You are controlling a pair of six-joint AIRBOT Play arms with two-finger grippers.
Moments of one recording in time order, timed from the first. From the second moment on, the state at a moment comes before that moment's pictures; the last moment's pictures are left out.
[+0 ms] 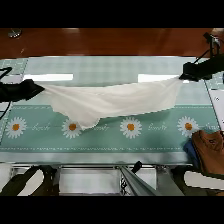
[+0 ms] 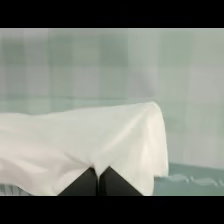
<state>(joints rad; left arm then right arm) 0.27 -0.94 0.88 0.89 -1.02 -1.32 -0.20 -1.45 1.46 -1.18 1.28 1.41</state>
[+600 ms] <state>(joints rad) 0.08 -1.26 0.87 0.72 -0.50 -1.29 -0.19 -1.59 1.46 -1.03 0.81 1.42</state>
